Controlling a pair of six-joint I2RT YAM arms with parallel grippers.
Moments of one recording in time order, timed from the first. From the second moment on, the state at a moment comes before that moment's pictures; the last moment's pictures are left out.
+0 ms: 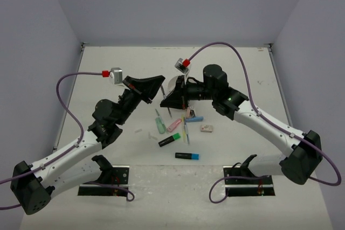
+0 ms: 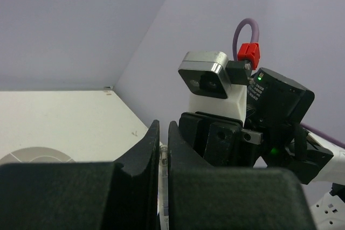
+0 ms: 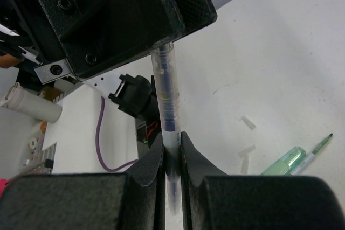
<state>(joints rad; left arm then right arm) -0.76 0.91 0.64 0.62 -0.02 -0.64 0.73 1.30 1.12 -0.02 -0.72 0.43</state>
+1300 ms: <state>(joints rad) -0.84 0.75 0.95 -0.34 -0.52 -0.56 0.60 1.55 1.06 0.22 0.14 0.19</state>
